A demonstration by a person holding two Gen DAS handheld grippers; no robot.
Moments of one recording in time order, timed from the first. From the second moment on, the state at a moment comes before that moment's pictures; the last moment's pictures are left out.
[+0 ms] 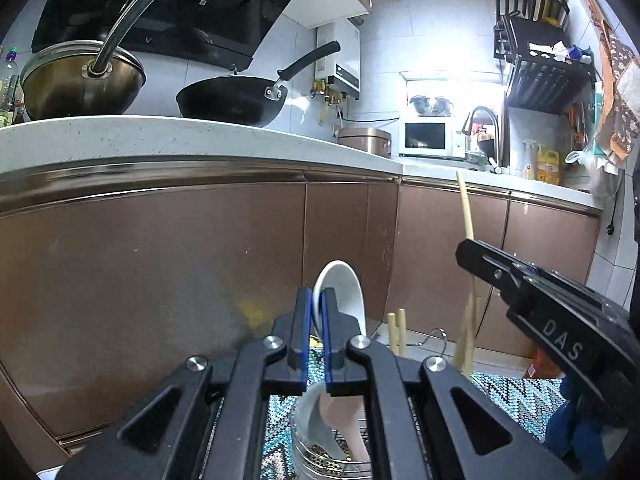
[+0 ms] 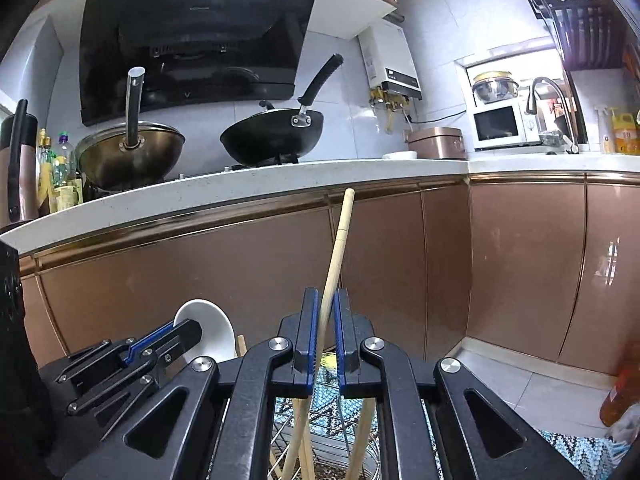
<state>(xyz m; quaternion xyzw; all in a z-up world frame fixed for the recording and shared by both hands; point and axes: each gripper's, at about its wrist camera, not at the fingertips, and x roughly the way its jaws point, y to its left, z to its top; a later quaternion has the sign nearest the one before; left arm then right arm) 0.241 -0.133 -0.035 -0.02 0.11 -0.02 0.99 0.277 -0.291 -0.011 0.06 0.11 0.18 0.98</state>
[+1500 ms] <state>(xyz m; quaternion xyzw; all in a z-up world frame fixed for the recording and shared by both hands) 0.145 -0.054 0.020 -0.02 0.17 -0.06 0.98 0.166 -0.285 0.009 -0.03 0.16 0.17 0.97</state>
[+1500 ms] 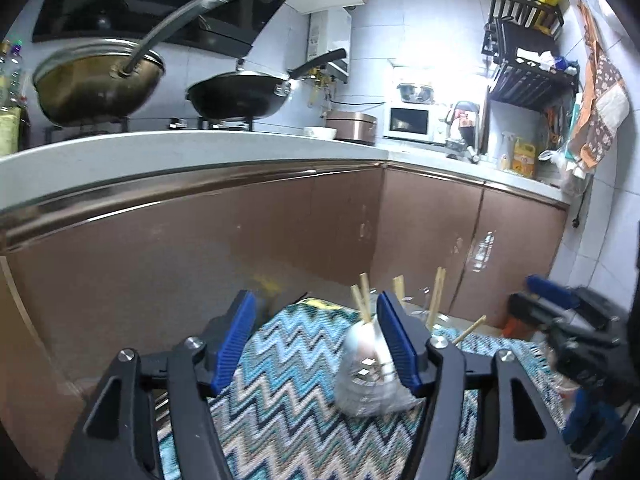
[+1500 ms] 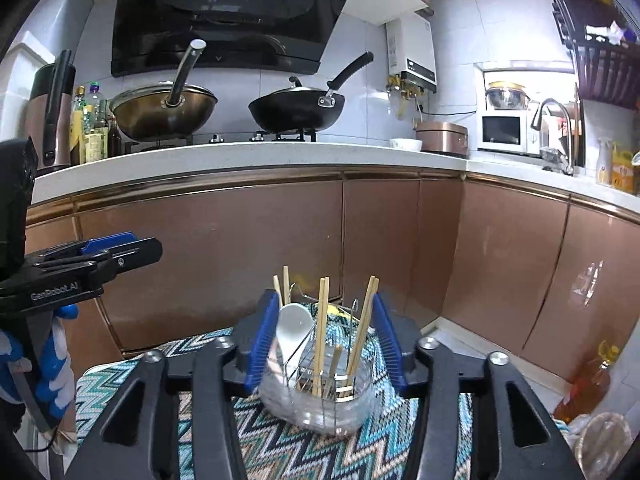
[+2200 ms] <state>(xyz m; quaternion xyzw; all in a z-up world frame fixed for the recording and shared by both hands) 0.059 -0.010 0.013 0.01 0.16 0.01 0.99 0.069 -0.298 0.004 -0.03 0.21 0.09 0.97</state>
